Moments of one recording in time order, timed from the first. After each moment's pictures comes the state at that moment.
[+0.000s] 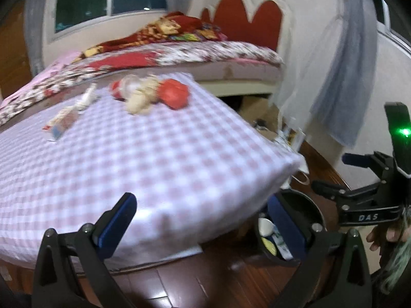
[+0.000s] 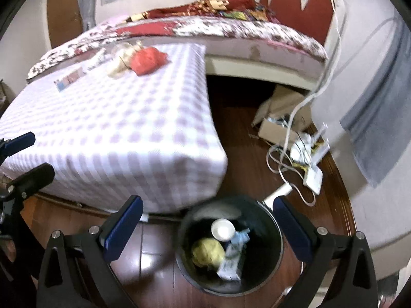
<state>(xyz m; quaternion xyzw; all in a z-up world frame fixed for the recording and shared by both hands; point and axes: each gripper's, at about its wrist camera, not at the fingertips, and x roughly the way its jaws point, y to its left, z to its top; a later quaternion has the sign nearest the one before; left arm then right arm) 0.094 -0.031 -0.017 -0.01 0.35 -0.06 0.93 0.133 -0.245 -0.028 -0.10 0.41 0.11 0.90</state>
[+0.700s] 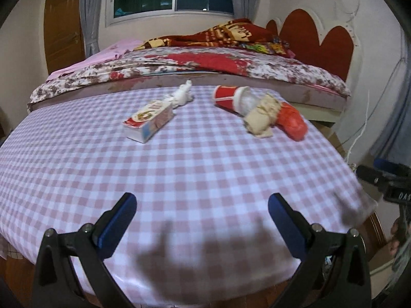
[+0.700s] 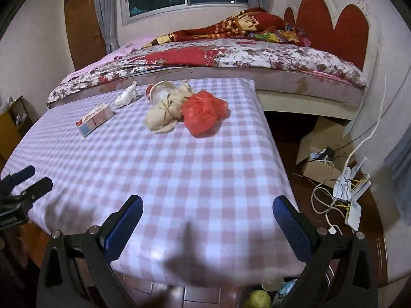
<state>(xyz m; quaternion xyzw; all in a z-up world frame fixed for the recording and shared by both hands) 0.141 0.123 -0.022 -0.06 0.35 0.07 0.93 0.222 -0.127 -0.005 -0.06 0.37 0.17 0.91</state>
